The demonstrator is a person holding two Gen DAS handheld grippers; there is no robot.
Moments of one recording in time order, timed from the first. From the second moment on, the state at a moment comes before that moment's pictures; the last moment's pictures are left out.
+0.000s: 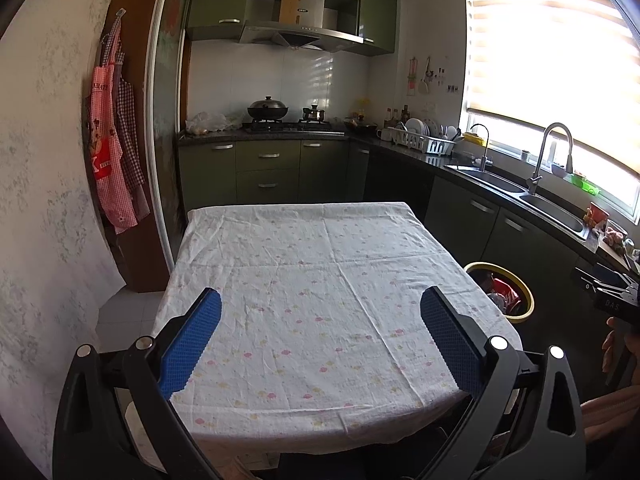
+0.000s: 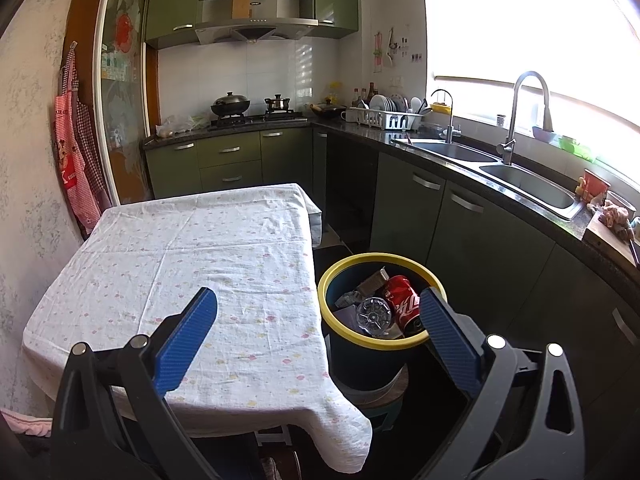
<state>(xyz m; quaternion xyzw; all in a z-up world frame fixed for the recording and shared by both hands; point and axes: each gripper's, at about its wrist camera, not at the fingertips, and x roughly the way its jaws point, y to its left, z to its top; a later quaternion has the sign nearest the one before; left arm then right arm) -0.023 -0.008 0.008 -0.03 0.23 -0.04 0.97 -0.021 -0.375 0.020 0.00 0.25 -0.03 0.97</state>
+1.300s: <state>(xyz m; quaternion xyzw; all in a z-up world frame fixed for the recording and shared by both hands) -0.021 -0.010 0.001 -0.03 0.24 -0.04 0.97 -0.017 -0.372 0.013 0.01 0.26 -0.02 0.96</state>
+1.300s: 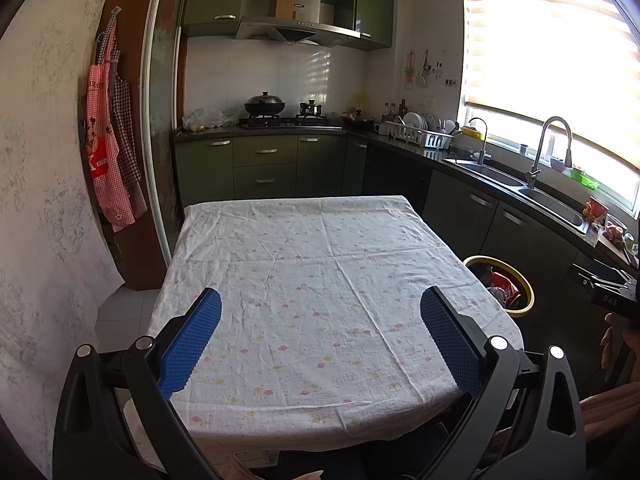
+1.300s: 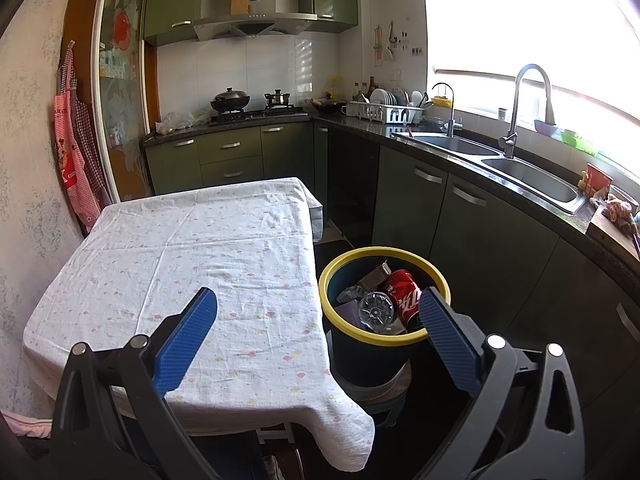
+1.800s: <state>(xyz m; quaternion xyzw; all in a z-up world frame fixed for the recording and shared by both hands) -0.017 -0.011 -0.001 -0.04 0.24 -0.05 0.97 -0.017 -0.372 0.011 0.01 0.26 -0.03 0.96</state>
